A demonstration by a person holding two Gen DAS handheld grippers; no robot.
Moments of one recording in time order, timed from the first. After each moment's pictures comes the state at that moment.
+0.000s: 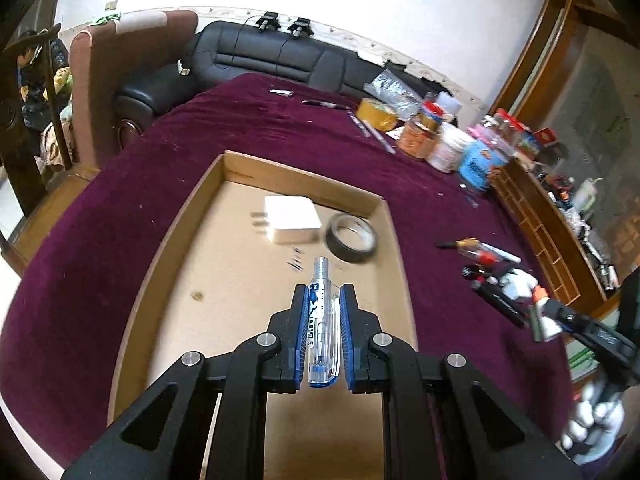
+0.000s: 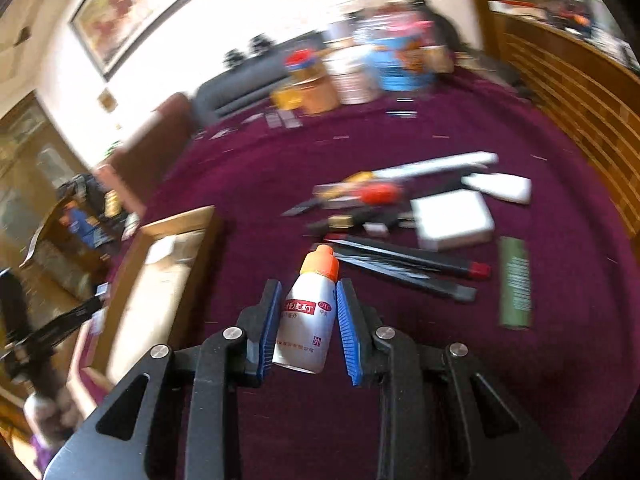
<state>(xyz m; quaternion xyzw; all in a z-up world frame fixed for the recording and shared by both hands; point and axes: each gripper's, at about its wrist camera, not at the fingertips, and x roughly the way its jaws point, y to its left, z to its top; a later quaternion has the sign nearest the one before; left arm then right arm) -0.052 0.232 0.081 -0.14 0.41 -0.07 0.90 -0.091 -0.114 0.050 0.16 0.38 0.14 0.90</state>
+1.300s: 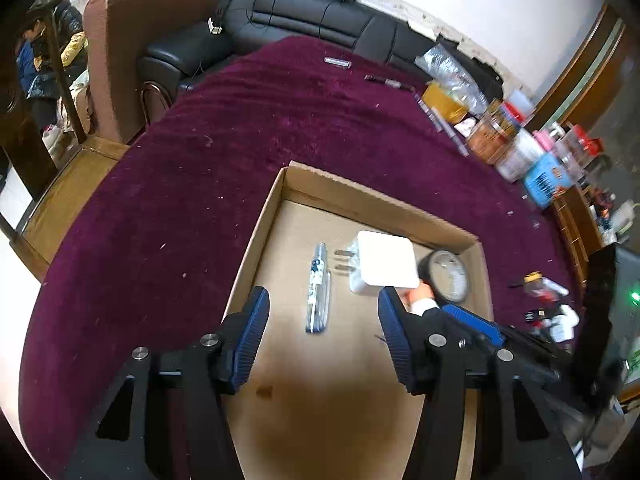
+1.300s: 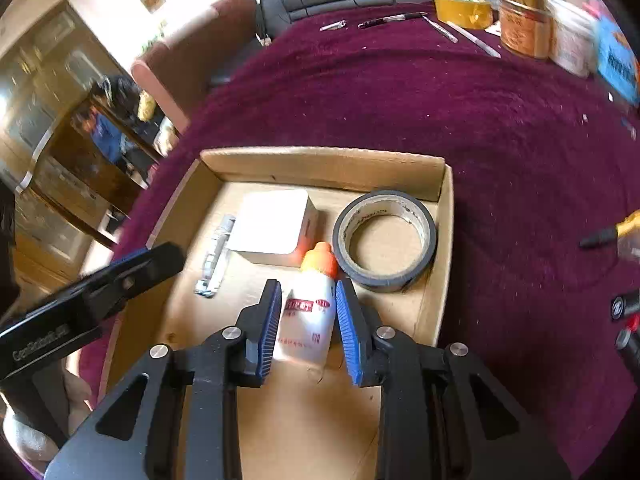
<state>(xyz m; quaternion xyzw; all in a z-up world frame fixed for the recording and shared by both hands) 0.031 0.289 0.061 -0.16 0.48 -0.02 0.86 0.025 0.099 0.002 0.10 0.48 0.23 0.84</state>
